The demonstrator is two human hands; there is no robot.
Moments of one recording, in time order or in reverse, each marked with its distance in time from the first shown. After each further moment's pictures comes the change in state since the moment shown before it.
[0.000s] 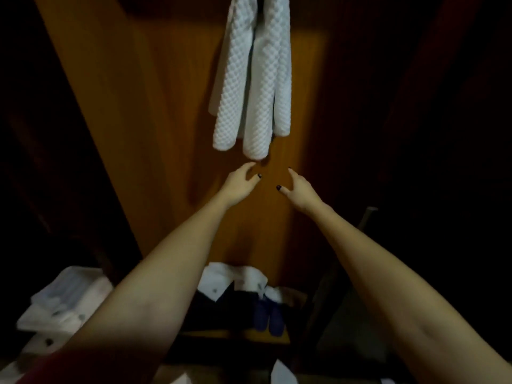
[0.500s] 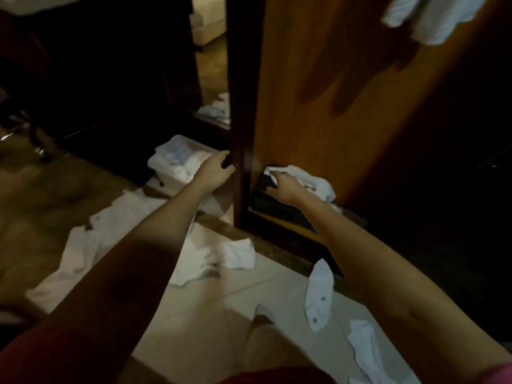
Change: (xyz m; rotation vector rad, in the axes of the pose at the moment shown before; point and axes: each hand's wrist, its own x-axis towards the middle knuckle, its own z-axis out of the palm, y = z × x) left_hand -0.377 -0.215 -0.144 0.121 0.159 -0.505; right_hand -0.244 -0.125 0.283 -0.264 -0.623 -0.255
